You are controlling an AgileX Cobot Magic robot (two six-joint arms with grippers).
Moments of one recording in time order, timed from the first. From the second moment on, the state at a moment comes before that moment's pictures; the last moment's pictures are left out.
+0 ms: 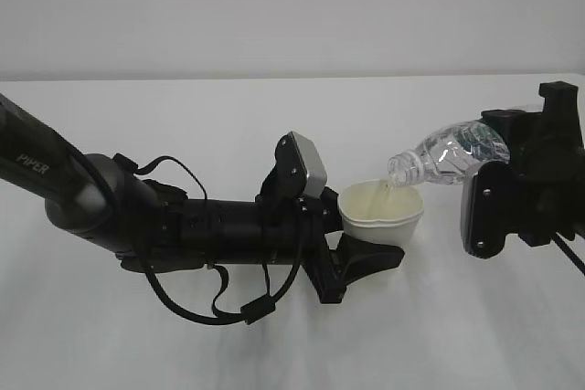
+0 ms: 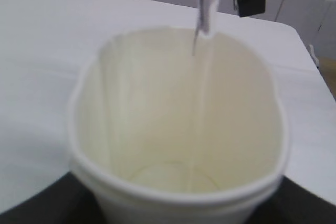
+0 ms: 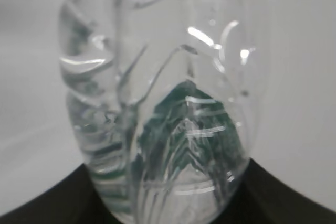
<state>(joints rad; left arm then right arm) -0.63 2.25 -1.07 0.91 -1.02 -0.50 0.29 1.58 -0.43 0.16 -0.78 -1.71</state>
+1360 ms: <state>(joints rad) -0.63 2.25 -1.07 0.91 -1.02 -0.50 0.29 1.58 -0.43 0.16 -0.79 -1.71</state>
